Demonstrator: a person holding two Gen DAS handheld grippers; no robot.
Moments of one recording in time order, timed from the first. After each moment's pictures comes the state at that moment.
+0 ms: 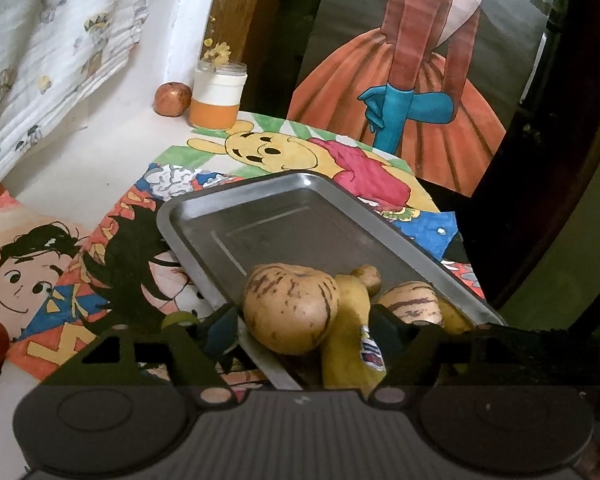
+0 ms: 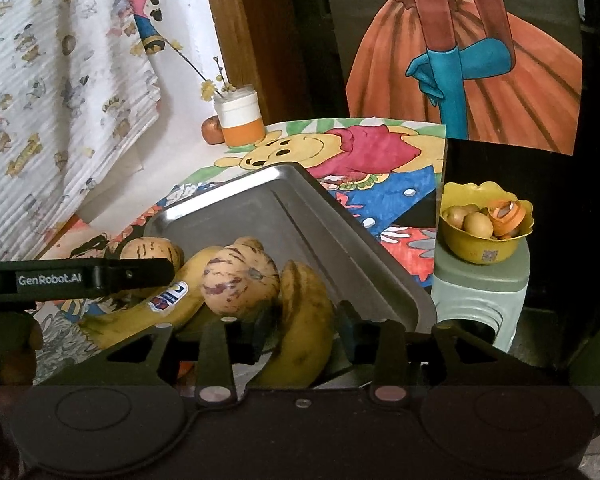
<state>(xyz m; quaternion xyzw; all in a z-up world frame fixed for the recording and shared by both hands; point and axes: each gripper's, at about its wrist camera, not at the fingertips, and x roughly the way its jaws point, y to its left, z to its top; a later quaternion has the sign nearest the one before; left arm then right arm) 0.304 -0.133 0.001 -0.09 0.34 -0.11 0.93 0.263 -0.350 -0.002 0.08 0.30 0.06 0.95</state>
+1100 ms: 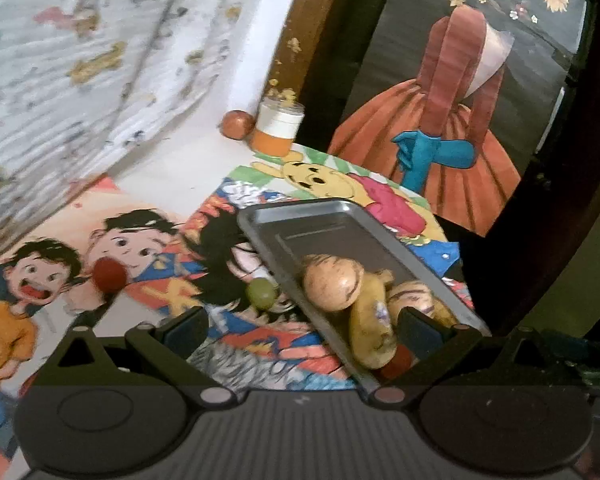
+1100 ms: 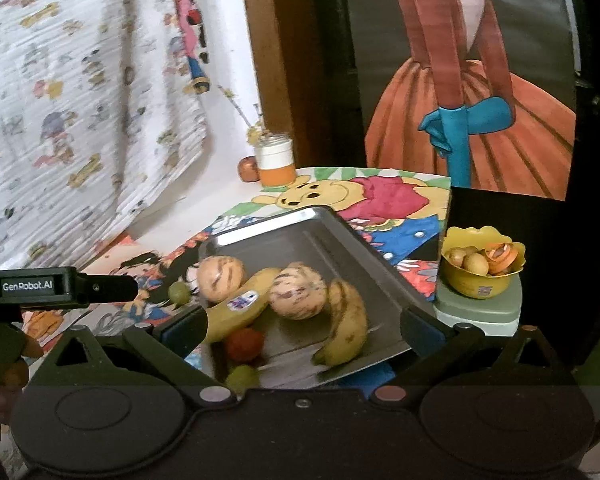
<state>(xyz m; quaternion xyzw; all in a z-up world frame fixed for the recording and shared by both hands) 0.212 -0.088 0.038 -0.13 0.31 -0.05 0.94 0.182 -0.326 0.040 0.05 0.23 0.08 0.97</state>
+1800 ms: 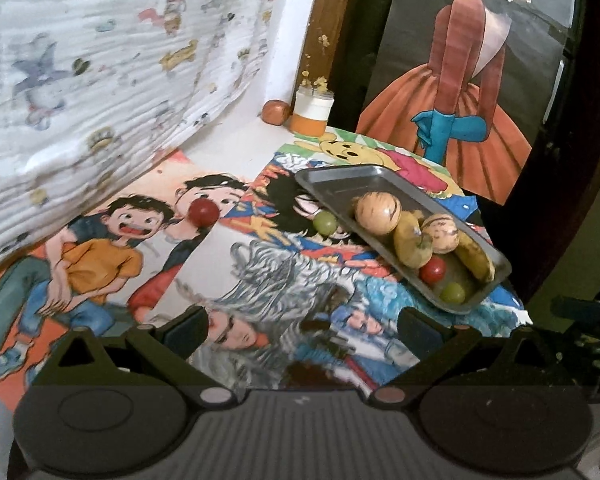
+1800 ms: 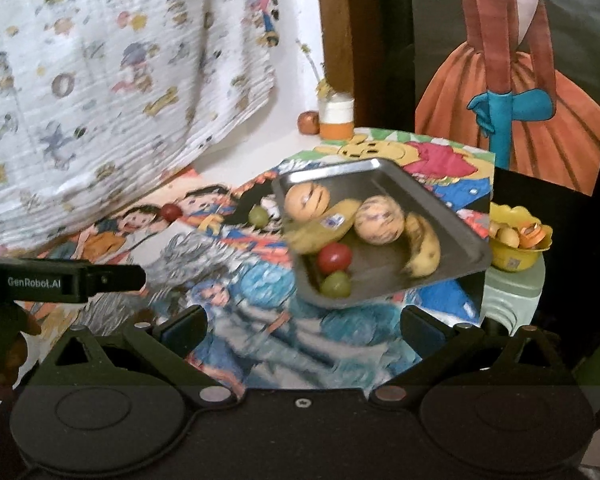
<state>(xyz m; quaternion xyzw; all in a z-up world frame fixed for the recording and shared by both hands) 0.113 -0.055 0.028 -0.09 0.32 -0.02 0.94 0.117 -0.264 0.027 0.01 0.28 0.12 0.95</state>
